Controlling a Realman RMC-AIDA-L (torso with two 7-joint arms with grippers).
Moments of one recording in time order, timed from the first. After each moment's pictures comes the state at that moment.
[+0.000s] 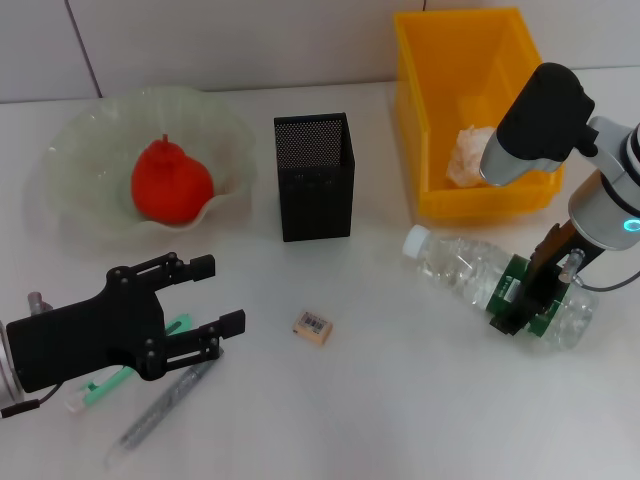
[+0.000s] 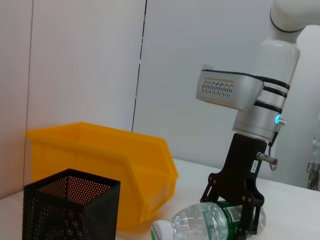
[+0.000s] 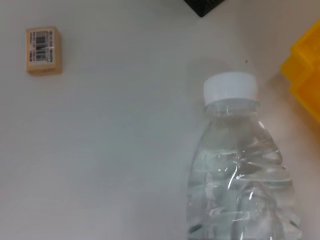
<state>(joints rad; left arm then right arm) -0.37 -2.06 0.94 0.56 1.67 1.59 -1.07 0.65 2.08 -1.30 -1.14 -2.77 -1.53 2.34</state>
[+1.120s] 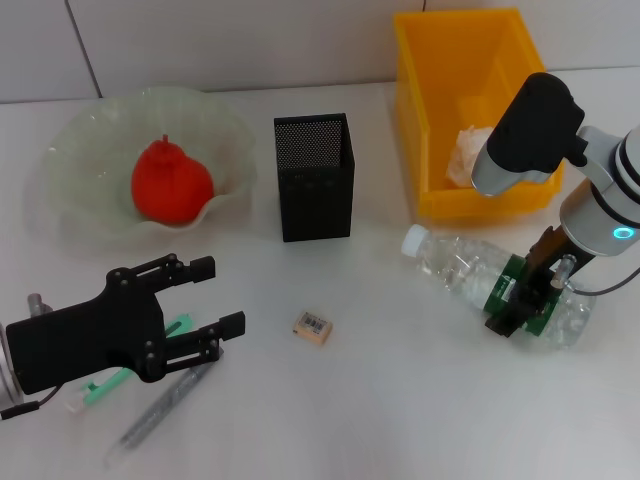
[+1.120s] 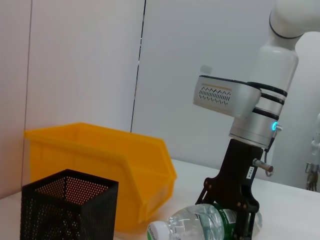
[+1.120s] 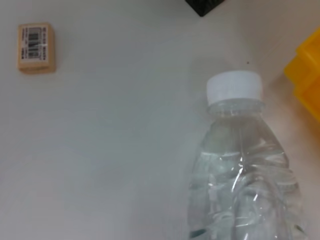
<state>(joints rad) -0.37 -2.06 0.94 0.56 1.67 1.60 -1.07 0.64 2.08 -1.35 -1.13 -2.77 -1.48 2.36</state>
